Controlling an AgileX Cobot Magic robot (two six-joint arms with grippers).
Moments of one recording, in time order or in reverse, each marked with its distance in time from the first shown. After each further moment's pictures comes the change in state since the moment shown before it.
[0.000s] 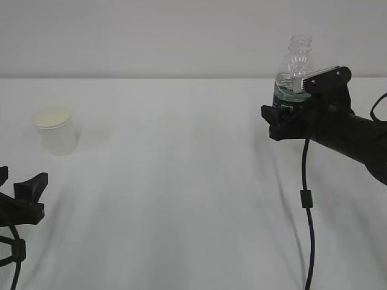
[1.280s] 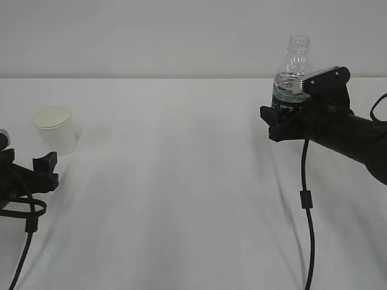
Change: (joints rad) left arm 0.095 0.195 -0.212 -0.012 -0.002 -0.001; right arm 0.000 0.000 0.000 -0.017 0.000 0.004
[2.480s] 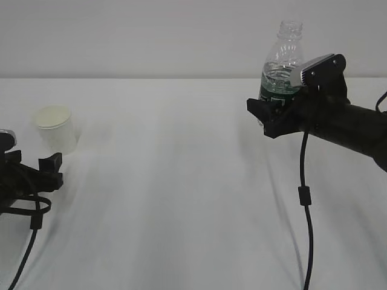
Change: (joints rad) left arm 0.033 0.073 -0.048 0.056 0.000 -0.037; right arm 0.002 -0.070 0.000 -0.219 -0.045 0.113
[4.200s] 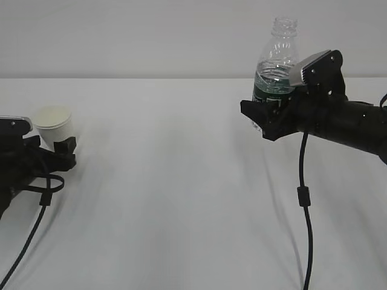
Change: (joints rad) left arm 0.105 0.174 -0.236 0.166 0.000 -0.086; right arm 0.000 -0.030 0.000 -0.139 -0.006 0.092
